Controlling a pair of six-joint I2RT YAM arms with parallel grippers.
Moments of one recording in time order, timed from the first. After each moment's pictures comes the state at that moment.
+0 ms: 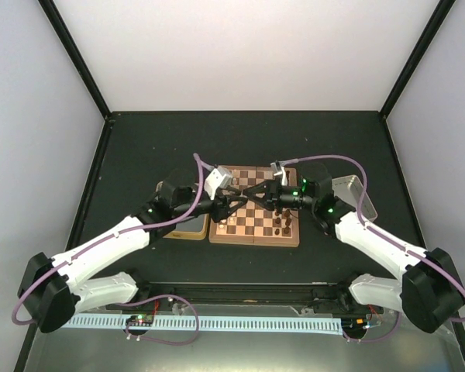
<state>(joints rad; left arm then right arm) -0.73 1.11 0.74 -0.02 0.45 -0.21 0.59 1.19 0.70 0.16 -0.77 1.18</state>
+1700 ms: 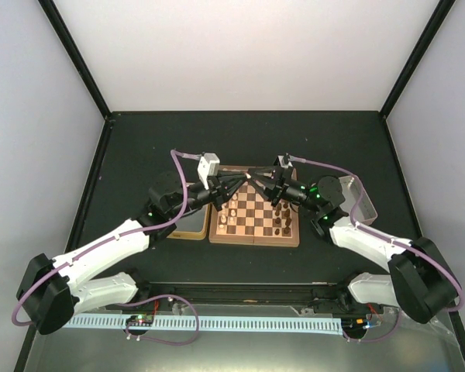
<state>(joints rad) -0.73 1.08 0.68 0.45 0.39 -0.42 0.58 1.26 0.54 1.02 -0.65 1.93</state>
